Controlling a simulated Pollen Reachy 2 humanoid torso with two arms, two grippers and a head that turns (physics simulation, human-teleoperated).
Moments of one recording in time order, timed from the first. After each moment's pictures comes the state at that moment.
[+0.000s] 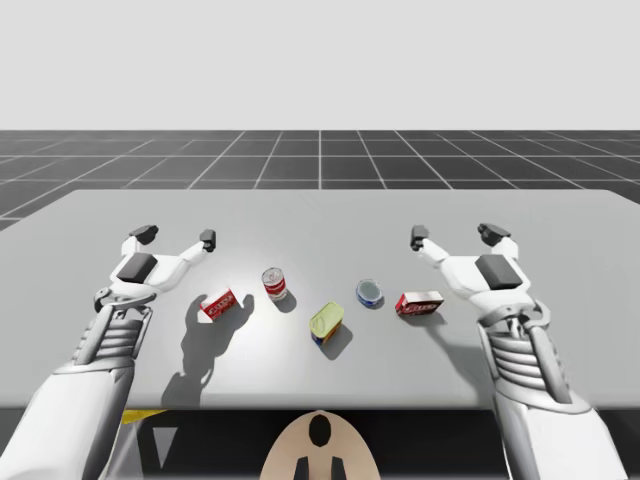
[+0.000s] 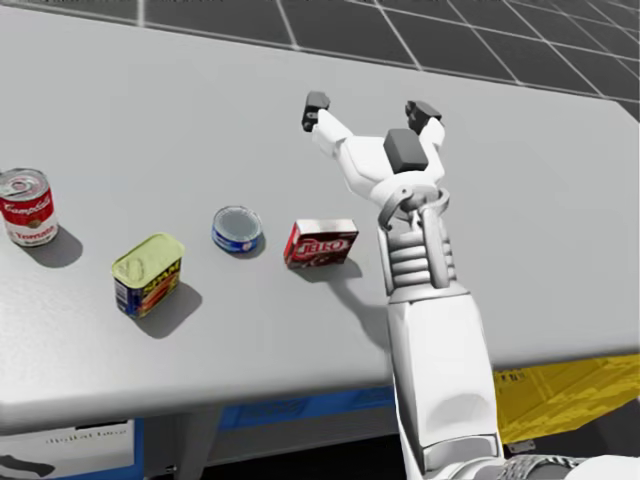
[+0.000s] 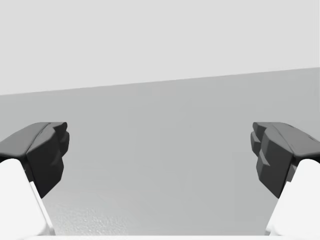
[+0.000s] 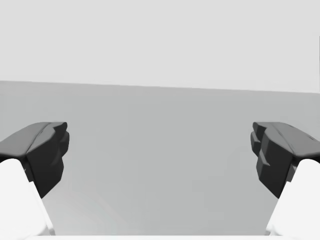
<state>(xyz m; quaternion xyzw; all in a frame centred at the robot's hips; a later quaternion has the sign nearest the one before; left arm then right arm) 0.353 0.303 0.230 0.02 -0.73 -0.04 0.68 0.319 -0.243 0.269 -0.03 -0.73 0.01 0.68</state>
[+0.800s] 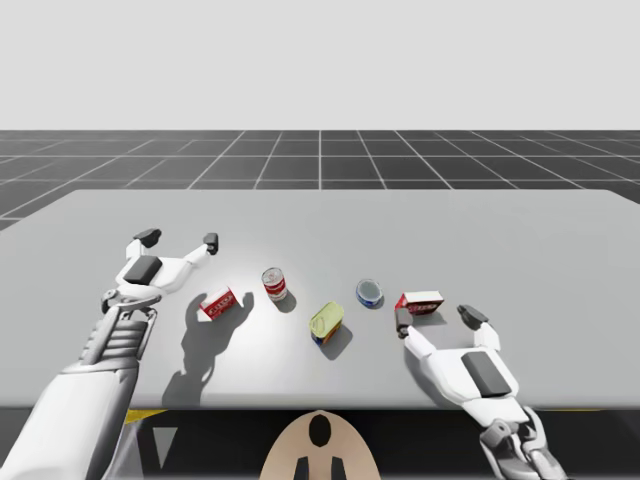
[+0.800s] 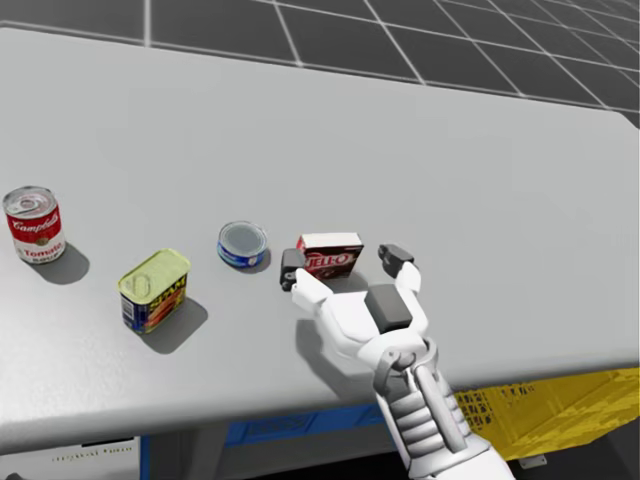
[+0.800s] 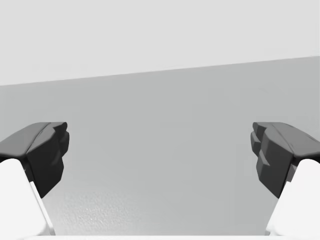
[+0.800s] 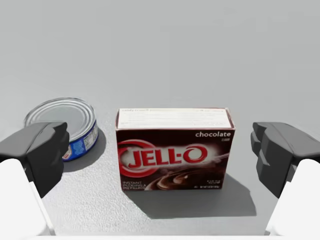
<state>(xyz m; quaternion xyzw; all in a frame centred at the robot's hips) 0.355 0.300 0.223 0.03 -0.73 -0.04 0.69 0.216 -0.225 0.183 0.02 -0.66 0.02 0.75</state>
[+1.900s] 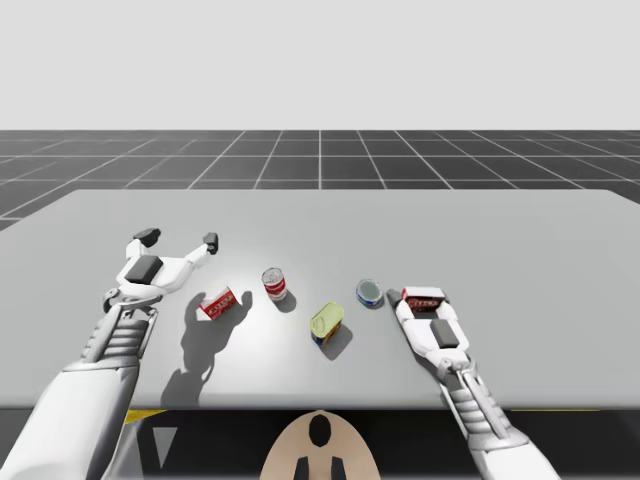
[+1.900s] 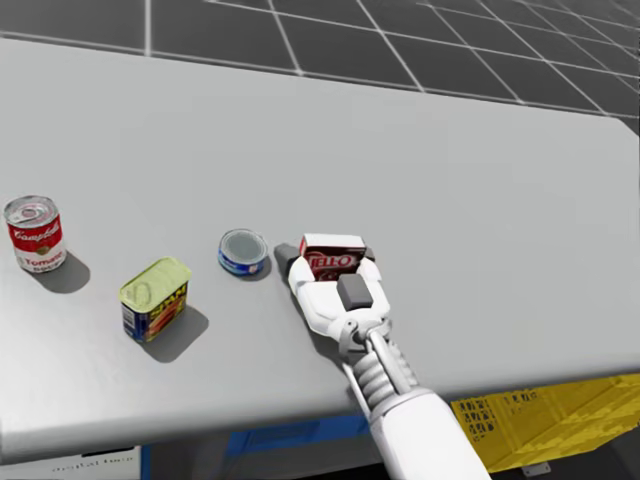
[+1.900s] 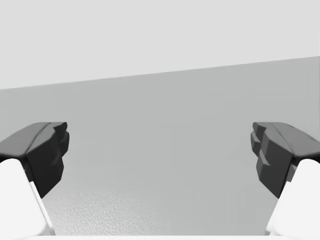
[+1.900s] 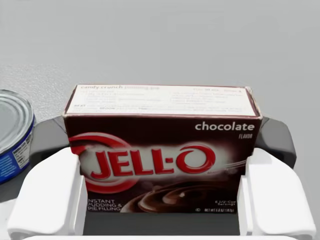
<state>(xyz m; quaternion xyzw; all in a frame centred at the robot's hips) 0.357 0.301 0.221 0.04 -0.73 -0.04 0.68 0.286 -0.228 0.125 -0.01 -0.65 -0.01 0.76</state>
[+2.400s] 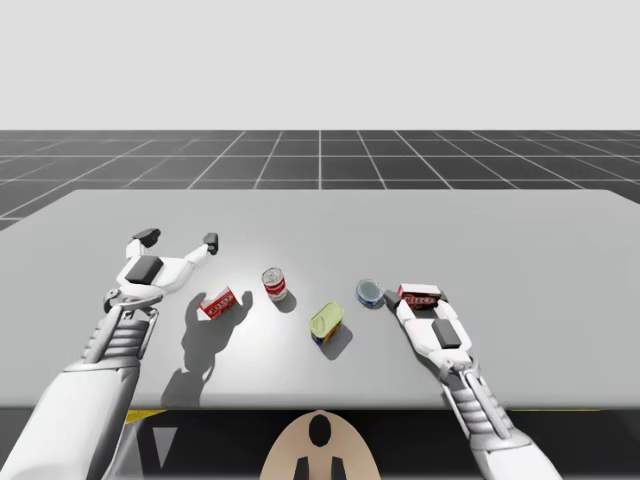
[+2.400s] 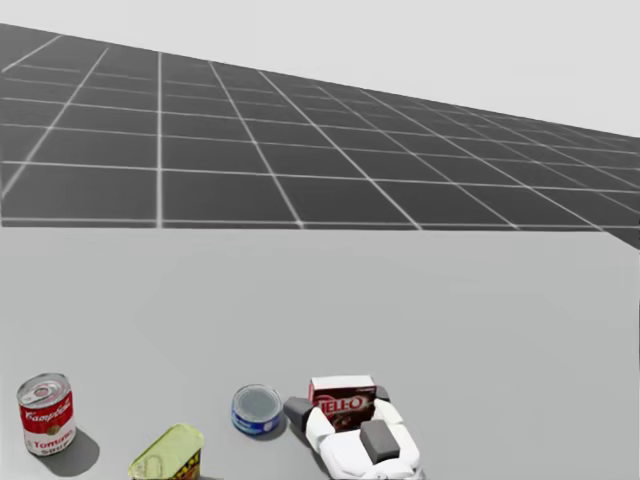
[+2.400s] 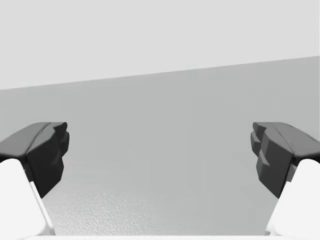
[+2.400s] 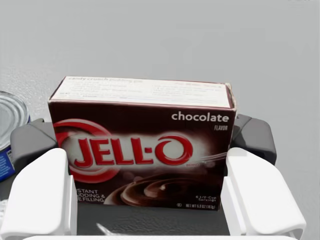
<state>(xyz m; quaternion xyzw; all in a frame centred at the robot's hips) 0.356 0.300 0.221 0.04 -0.73 -0.04 0.68 0.285 -0.232 0.125 -0.01 -0.65 0.00 0.76</state>
